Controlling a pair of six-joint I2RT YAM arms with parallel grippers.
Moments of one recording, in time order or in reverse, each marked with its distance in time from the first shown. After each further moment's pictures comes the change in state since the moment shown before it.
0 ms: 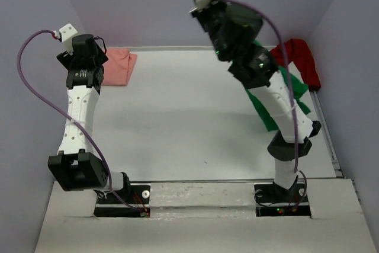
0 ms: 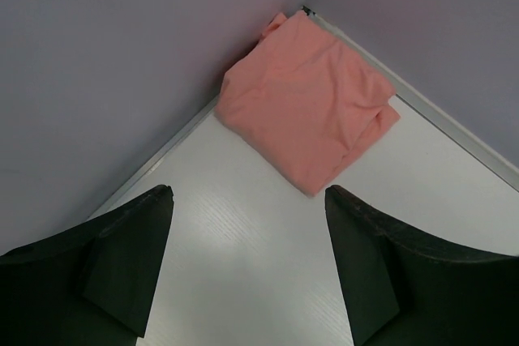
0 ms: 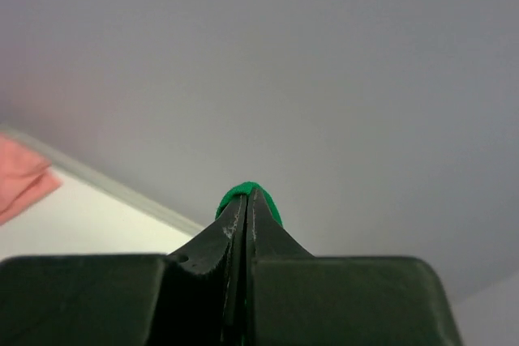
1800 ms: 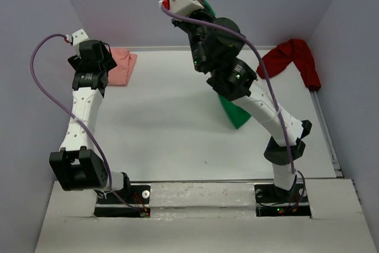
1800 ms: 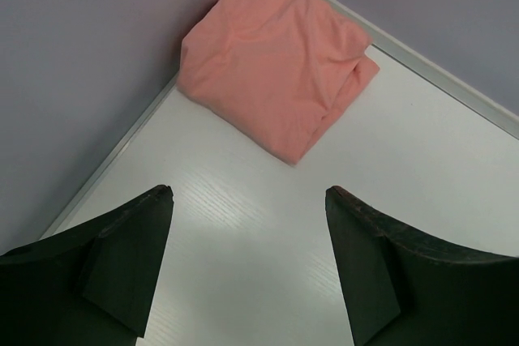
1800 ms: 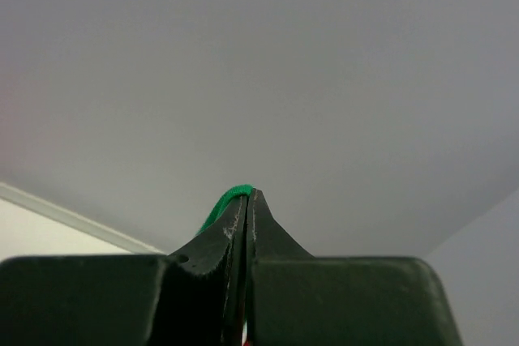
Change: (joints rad) left arm -0.008 -0.002 -0.097 0.053 0.120 0.029; right arm 0.167 0.029 -0.094 0.336 0.224 -0.369
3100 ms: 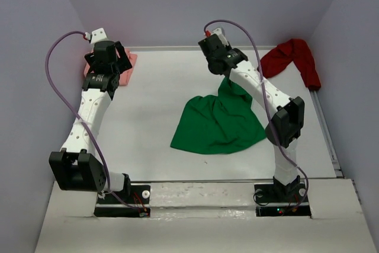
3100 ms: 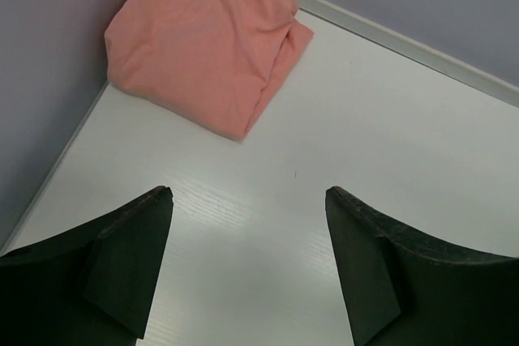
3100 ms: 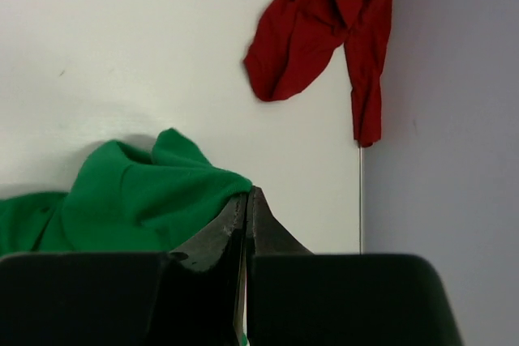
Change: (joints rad) left arm -0.132 -0.016 -0.018 0.012 0.034 0.023; right arm -0.396 0.093 -0.507 -0.768 0.087 0.905
